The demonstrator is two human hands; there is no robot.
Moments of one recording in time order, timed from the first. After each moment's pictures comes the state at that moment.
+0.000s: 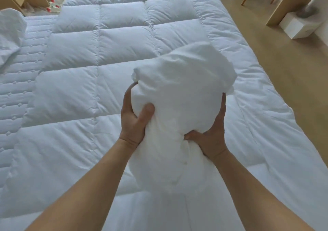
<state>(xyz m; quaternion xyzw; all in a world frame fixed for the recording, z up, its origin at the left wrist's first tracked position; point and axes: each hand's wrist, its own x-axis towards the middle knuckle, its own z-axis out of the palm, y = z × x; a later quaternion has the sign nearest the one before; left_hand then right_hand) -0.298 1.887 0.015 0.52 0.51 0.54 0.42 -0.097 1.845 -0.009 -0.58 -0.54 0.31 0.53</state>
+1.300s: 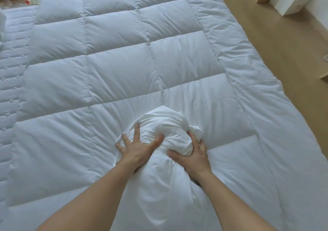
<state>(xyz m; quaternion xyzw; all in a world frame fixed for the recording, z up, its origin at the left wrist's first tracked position) -0.312 1.805 -0.078 0.48 0.75 -0.07 0.44 -0.123 1.727 -0.087 -0.77 -0.36 0.47 0.24</state>
